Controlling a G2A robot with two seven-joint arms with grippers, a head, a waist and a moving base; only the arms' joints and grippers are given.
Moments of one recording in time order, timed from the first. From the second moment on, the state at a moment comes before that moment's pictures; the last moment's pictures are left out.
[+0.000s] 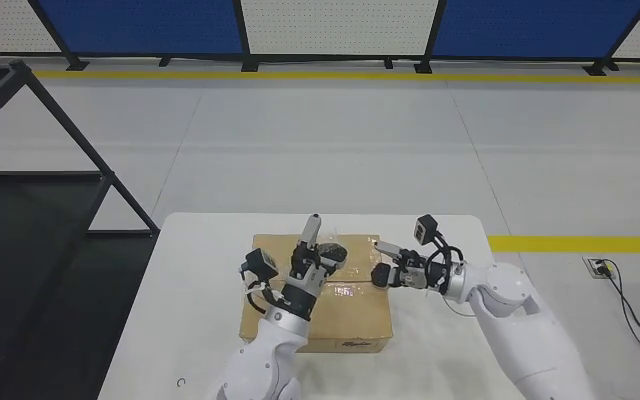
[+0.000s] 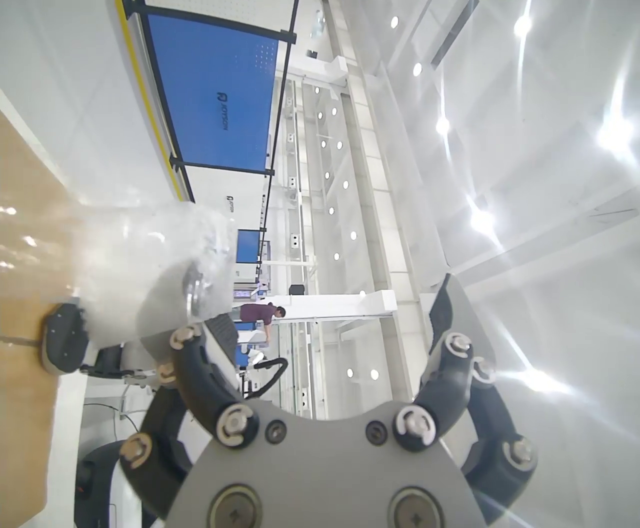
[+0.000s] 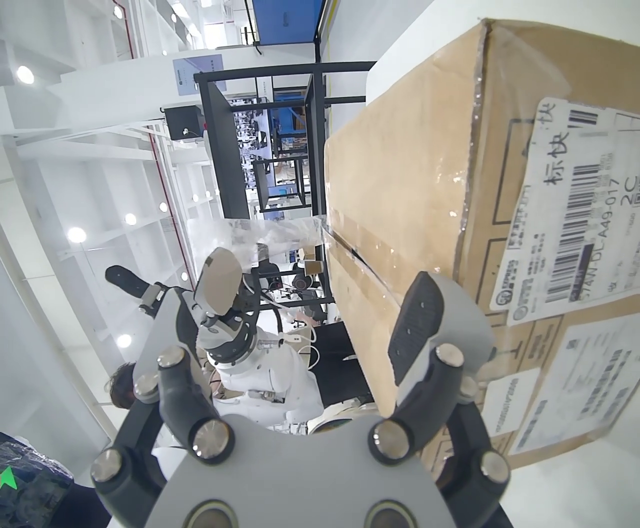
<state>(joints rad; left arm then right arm) 1.06 -1.44 -1.05 -1.81 -0.34 0.00 0.13 -0.65 -1.20 1.18 -1.07 0.43 -0.04 1.09</state>
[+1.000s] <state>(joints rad) 1.05 -1.47 -0.95 -1.79 -0.15 0.04 0.00 -0.64 -1.19 1.18 -1.04 0.45 -0.04 1.07</state>
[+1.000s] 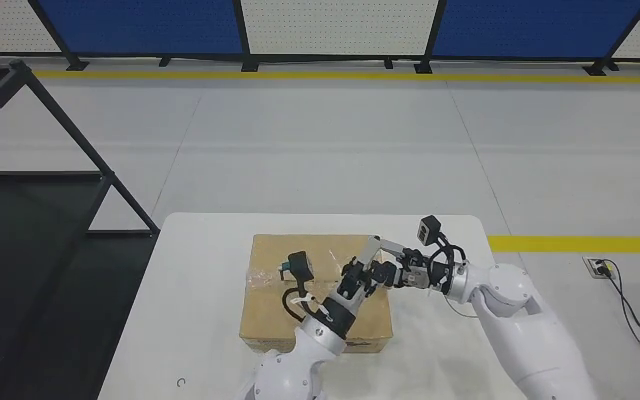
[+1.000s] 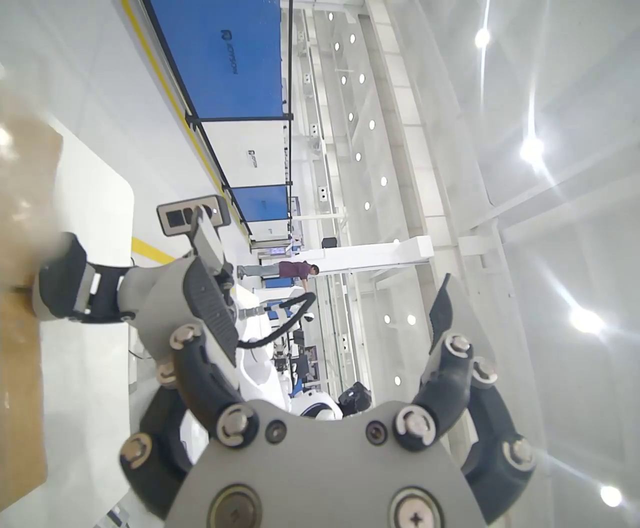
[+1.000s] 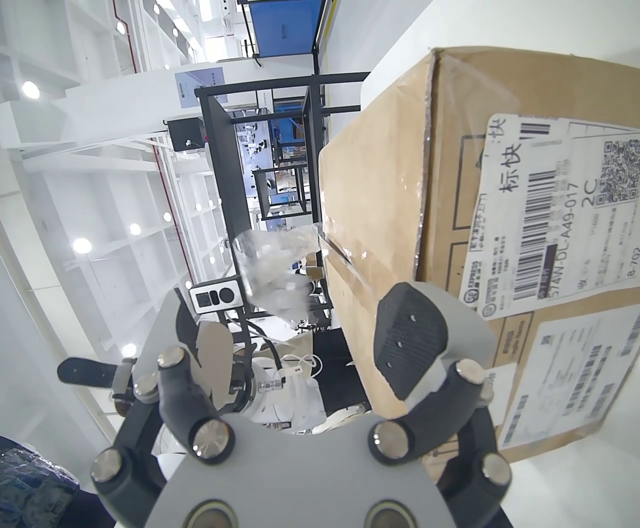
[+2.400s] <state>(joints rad) 1.57 -1.38 -1.72 -2.18 -0.69 0.08 -0.28 -0.57 -1.20 1.13 -1.04 0.42 -0.07 1.11</state>
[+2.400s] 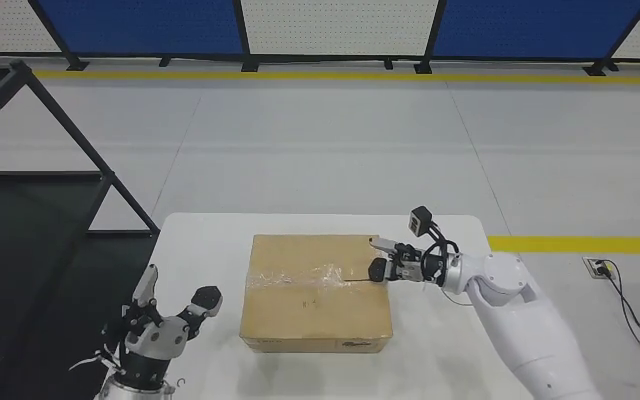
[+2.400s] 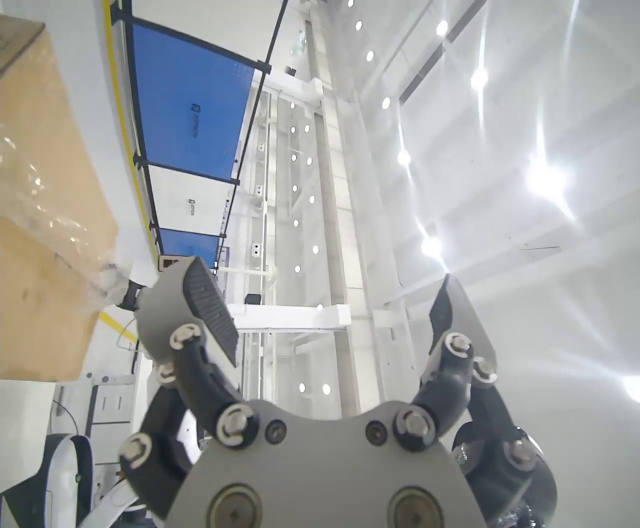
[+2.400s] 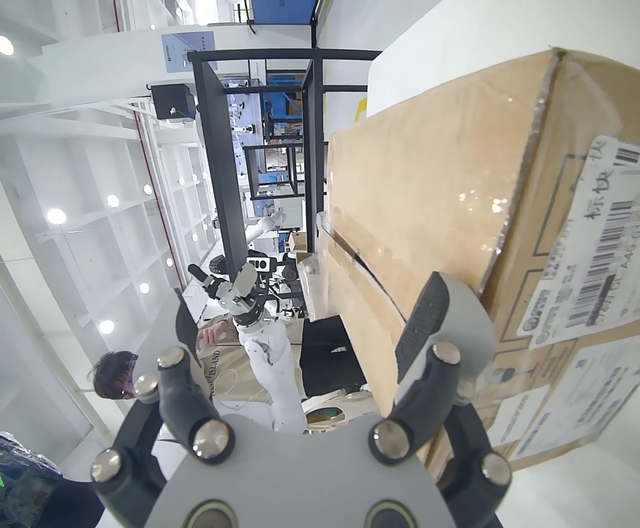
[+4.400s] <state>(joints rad) 1.24 -1.36 -1.49 -1.79 -0.46 0.26 -0.15 -0.62 -1.19 1.17 -1.15 0.45 -0.12 1.01</state>
